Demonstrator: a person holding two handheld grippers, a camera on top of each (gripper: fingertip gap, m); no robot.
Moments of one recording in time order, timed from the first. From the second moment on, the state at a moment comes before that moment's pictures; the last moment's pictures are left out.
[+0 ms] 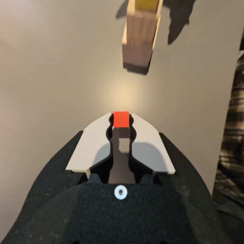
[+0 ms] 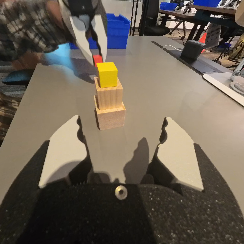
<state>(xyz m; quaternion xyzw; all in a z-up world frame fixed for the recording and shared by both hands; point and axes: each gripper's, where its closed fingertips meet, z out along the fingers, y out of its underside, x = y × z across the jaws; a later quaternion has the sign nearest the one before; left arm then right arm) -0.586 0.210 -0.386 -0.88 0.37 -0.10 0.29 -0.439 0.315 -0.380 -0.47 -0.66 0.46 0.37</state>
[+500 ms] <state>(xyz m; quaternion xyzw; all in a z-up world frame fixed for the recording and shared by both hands) -0.474 0.282 -0.319 -0.86 0.45 -0.08 0.22 -0.438 0.314 -0.379 -0.46 -0.66 0.46 0.37</state>
